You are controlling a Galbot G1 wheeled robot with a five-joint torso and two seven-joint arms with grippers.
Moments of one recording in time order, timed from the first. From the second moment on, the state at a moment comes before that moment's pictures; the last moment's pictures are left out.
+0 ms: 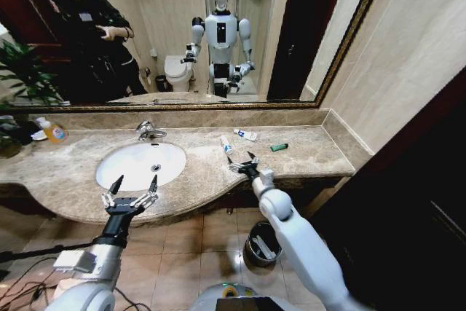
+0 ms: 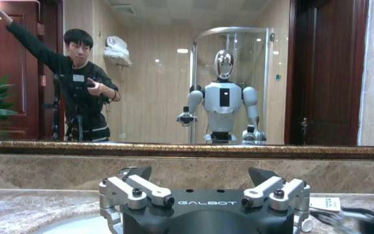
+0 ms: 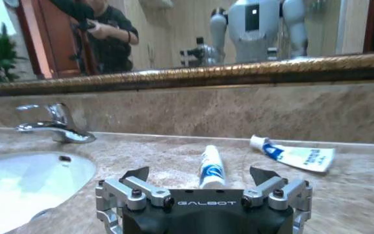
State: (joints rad) left arm 1.84 -1.36 -0.82 -2.47 -0.37 0.04 0.05; right arm -0.83 1.35 0.05 1.68 0.37 -0.31 0.15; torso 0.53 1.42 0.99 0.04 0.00
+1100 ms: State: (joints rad) left arm 1.84 -1.36 -0.82 -2.47 -0.37 0.04 0.05; right arm -0.58 1.45 -0.01 1.28 0.39 -0.33 0.18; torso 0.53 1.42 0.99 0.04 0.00
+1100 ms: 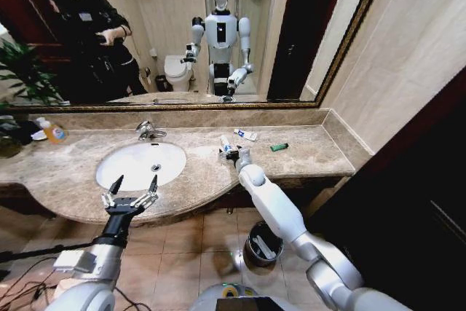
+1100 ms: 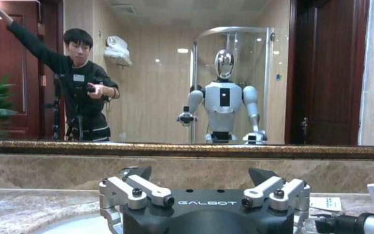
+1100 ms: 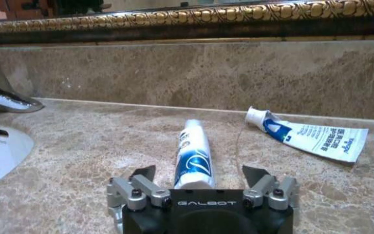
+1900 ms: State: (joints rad) left arm 1.84 -1.36 -0.82 -2.47 -0.37 0.04 0.05; right arm -0.60 1.44 0.01 1.31 0.37 -0.30 0.17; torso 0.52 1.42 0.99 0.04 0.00
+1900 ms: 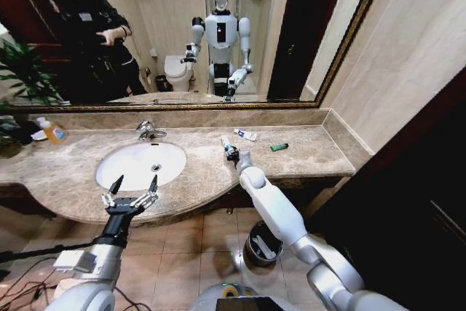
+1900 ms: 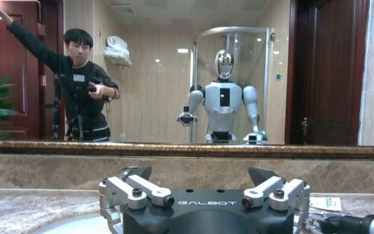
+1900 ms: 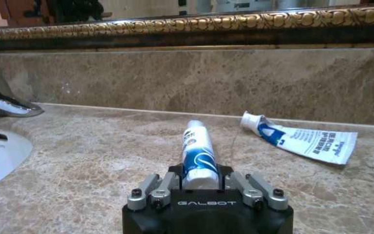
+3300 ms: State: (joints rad) left arm 1.84 -1.36 -0.82 -2.47 -0.37 0.04 0.05; right arm -1.34 1.17 0.30 2.02 0.33 -0.15 0.13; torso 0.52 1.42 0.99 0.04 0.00
